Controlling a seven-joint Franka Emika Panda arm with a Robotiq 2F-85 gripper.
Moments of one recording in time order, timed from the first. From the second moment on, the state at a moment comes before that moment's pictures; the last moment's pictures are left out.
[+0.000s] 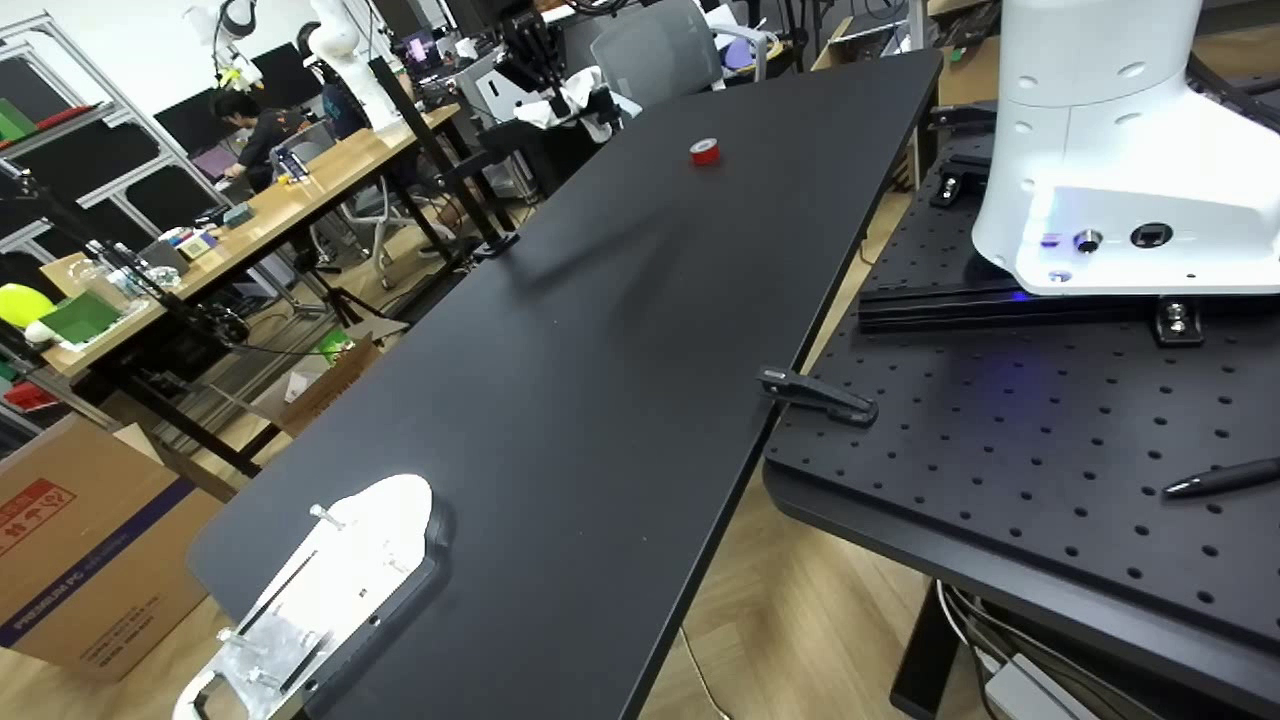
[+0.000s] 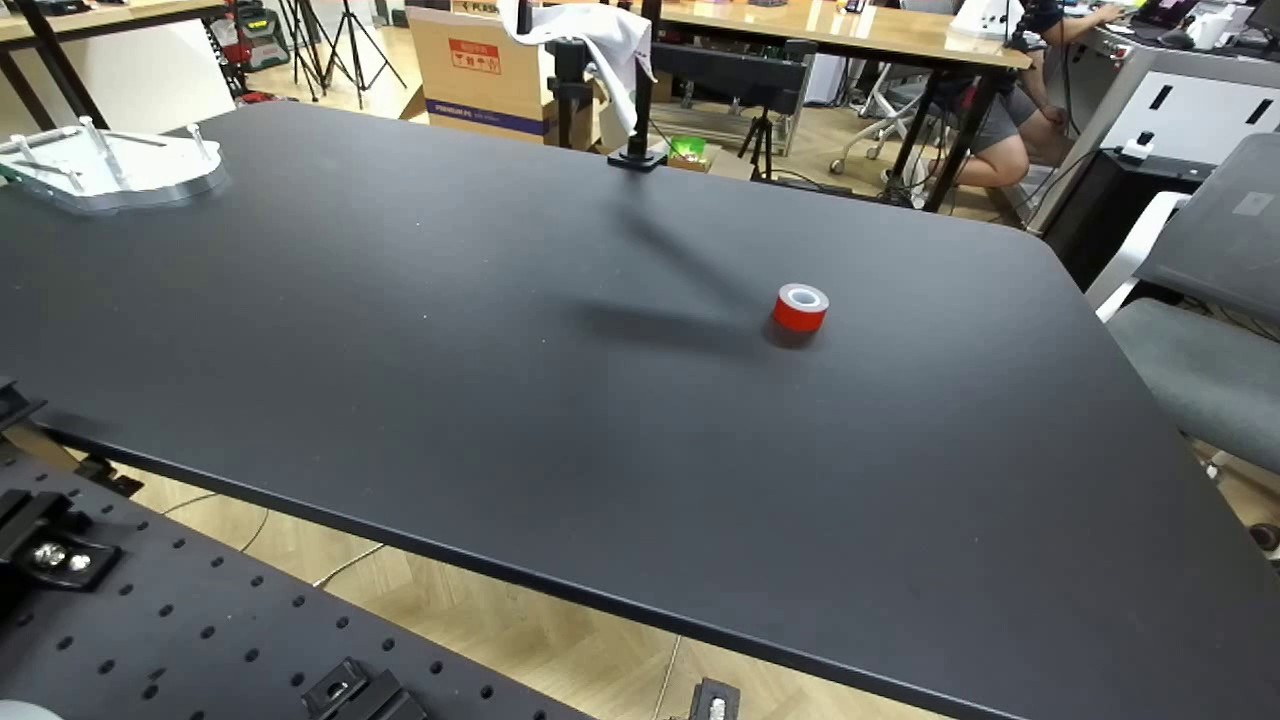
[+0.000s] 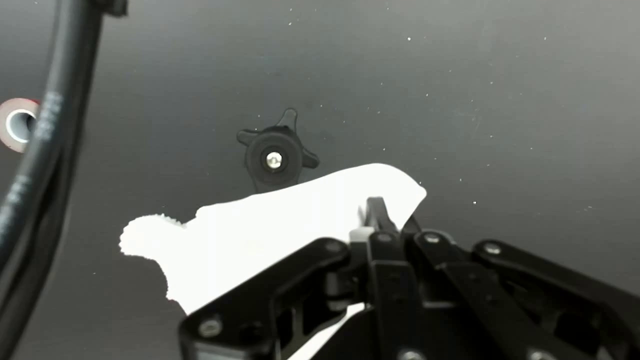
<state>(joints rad) 0.01 0.17 0.04 -2.01 0.04 2.06 -0.21</state>
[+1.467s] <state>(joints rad) 0.03 0.15 0.05 -2.01 -0.15 2.05 -0.22</state>
